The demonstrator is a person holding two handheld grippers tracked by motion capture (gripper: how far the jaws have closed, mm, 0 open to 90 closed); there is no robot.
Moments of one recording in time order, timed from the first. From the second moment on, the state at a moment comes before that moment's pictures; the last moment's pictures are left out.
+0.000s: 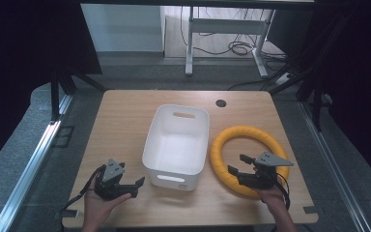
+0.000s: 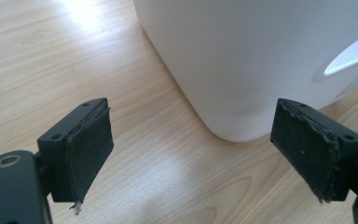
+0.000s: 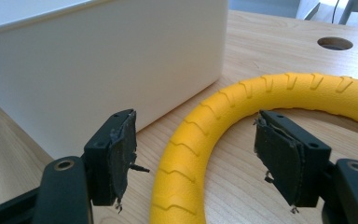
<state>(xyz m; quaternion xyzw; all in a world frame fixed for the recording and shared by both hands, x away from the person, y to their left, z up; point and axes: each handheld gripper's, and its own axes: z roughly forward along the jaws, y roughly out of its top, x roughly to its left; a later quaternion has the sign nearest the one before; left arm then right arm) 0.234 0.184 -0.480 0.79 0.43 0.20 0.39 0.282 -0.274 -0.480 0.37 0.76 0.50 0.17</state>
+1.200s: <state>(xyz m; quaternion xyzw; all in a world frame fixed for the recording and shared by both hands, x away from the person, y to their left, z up) 0.234 0.189 -0.487 0.78 0.44 0.16 0.40 0.284 -0.272 -0.478 0.37 0.78 0.48 0.16</state>
